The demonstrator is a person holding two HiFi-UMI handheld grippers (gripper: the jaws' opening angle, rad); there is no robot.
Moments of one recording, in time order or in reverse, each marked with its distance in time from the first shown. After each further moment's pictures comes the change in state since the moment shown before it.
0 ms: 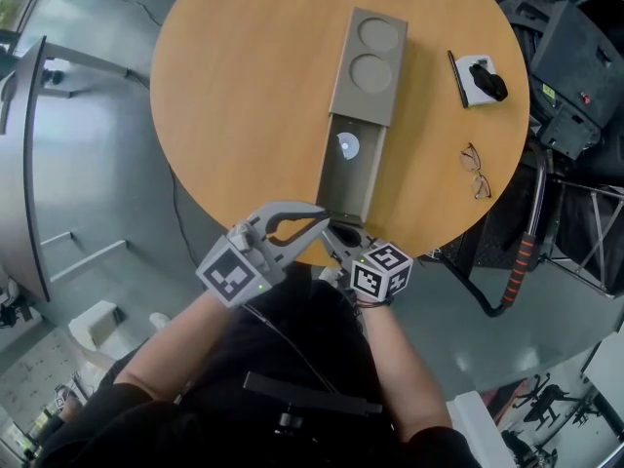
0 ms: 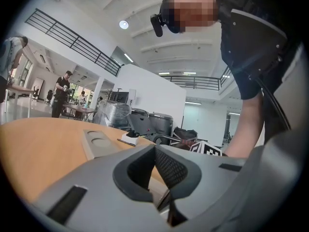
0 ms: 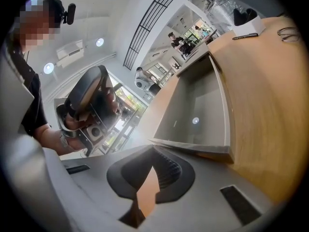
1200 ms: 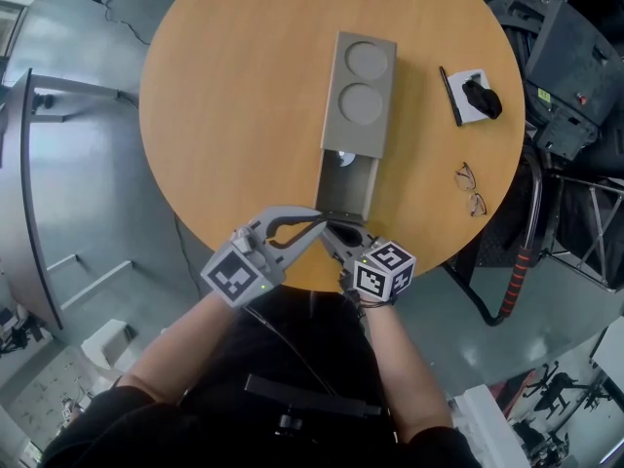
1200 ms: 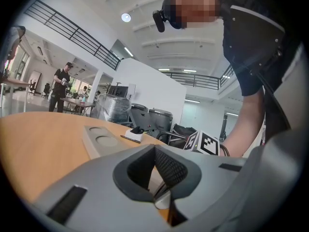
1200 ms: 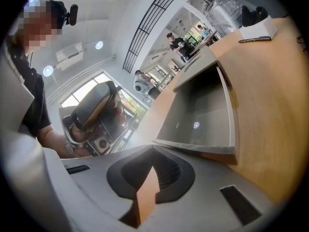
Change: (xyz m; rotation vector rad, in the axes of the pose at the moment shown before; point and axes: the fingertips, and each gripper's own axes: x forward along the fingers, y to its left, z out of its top) left arm 0.035 0.071 -0.004 -0.029 0.066 -0.045; right arm 0.030 -0.029 0.077 0.006 -0.034 0.001
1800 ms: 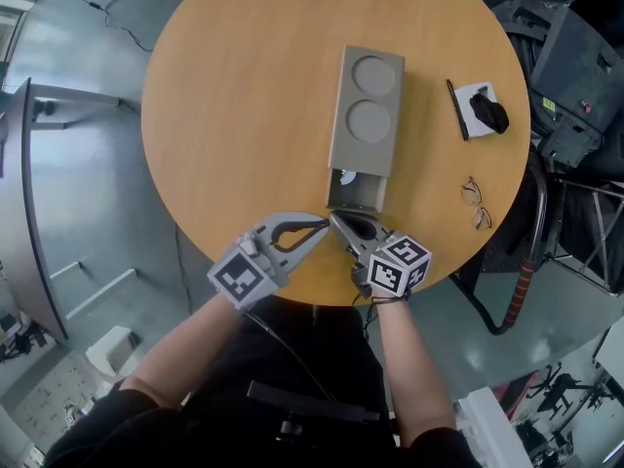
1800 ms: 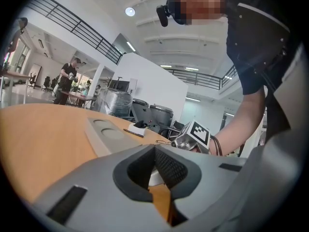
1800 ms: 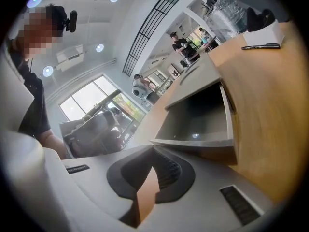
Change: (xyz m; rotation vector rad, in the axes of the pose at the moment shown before) left arm 0.007 0.038 -0.017 -0.056 0.052 -0.014; right arm 0.018 -0.030 0.053 -0.016 -0.049 -0.018
